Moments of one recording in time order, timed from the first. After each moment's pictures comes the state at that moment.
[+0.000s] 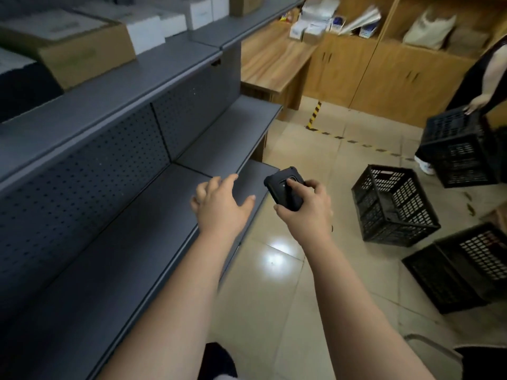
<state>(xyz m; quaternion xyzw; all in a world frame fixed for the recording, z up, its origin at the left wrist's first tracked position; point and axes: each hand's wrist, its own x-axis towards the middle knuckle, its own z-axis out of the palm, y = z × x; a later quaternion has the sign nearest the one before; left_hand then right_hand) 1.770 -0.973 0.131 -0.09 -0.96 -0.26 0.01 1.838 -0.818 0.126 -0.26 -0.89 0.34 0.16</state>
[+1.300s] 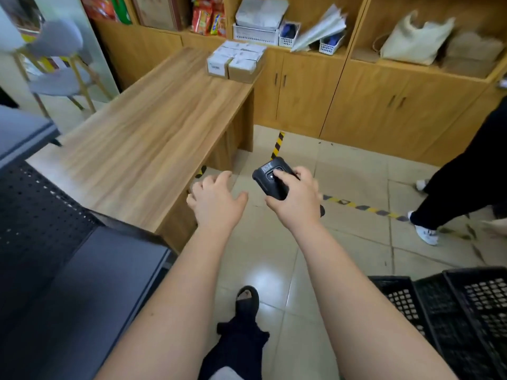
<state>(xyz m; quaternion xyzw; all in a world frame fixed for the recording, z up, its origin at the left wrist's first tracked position) 1.069 -0.209 0.109 -0.10 -0.97 -0.22 -0.02 1.140 -0.067 0.109 -0.27 -0.91 0.29 0.13</state>
